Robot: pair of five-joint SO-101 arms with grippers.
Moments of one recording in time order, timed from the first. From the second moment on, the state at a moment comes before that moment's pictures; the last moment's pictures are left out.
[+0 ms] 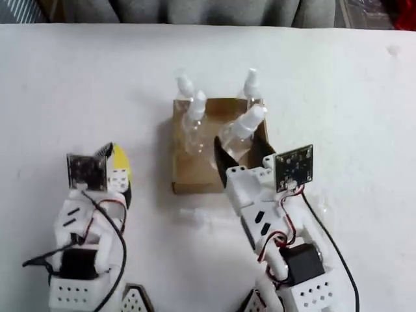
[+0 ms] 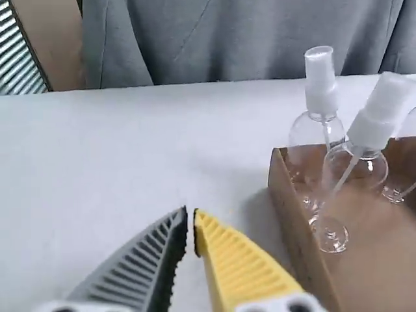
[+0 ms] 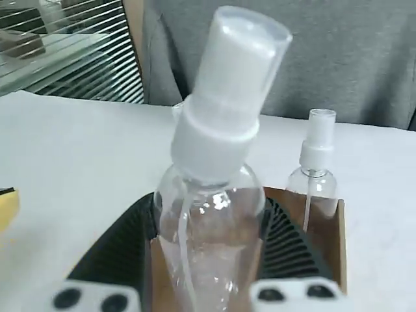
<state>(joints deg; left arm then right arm) -2.5 -95.3 86.6 38.7 0.0 -23.7 -85.1 71.4 33.2 -4.8</state>
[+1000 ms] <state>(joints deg) -6.5 -57.0 80.9 18.6 0.0 -12.8 -43.0 62.7 14.9 0.0</state>
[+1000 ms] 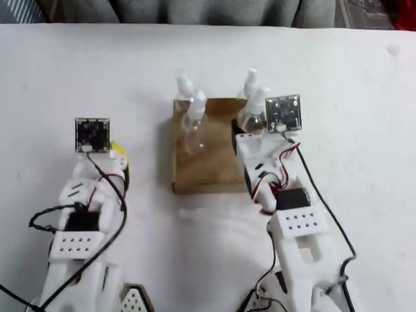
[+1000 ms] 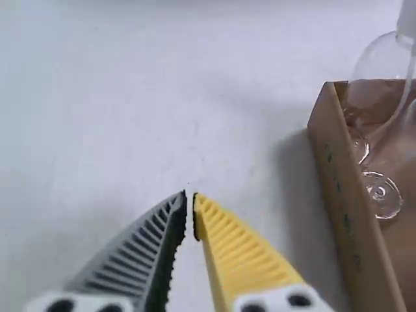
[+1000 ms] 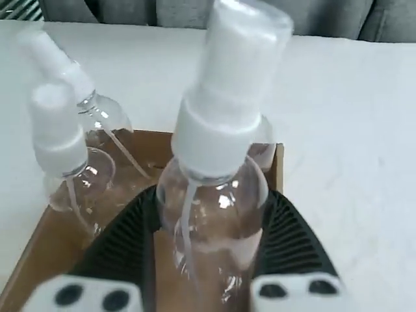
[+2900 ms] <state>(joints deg) -6.7 -57.0 80.9 13.3 0.0 -10.6 -17.4 62.1 -11.5 0.1</state>
